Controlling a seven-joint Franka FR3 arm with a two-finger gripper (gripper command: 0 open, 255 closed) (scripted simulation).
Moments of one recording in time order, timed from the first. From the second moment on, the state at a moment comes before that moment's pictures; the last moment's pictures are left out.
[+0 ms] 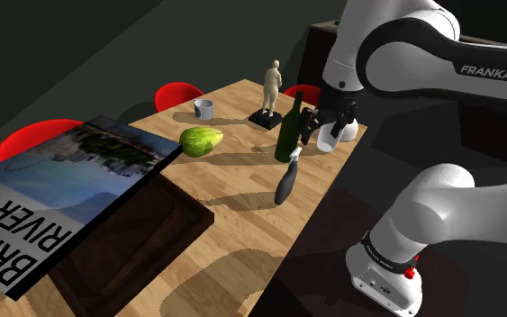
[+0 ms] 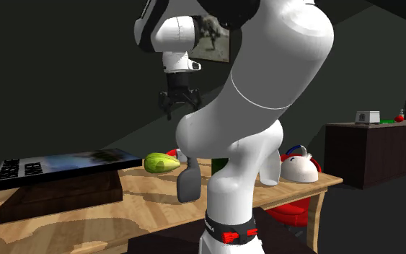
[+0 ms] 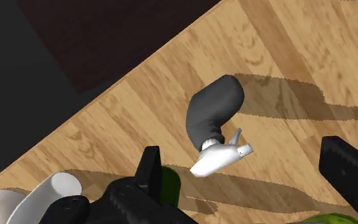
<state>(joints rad) -0.09 -0.99 0.31 -2.64 0.13 1.73 0.45</state>
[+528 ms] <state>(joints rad) -0.24 -0.96 0.68 -2.81 0.23 2.04 0.99</state>
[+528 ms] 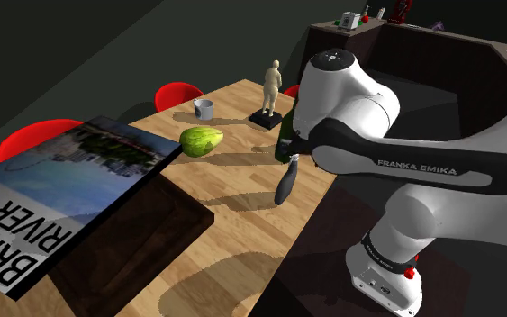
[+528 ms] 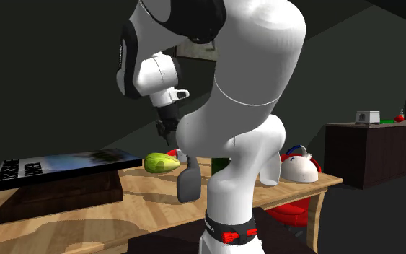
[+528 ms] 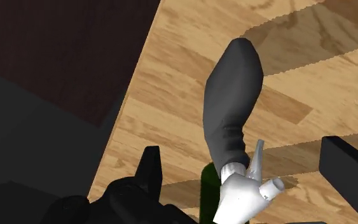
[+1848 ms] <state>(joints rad) -0.78 -0.70 1.33 -2.83 0.25 2.46 1.60</state>
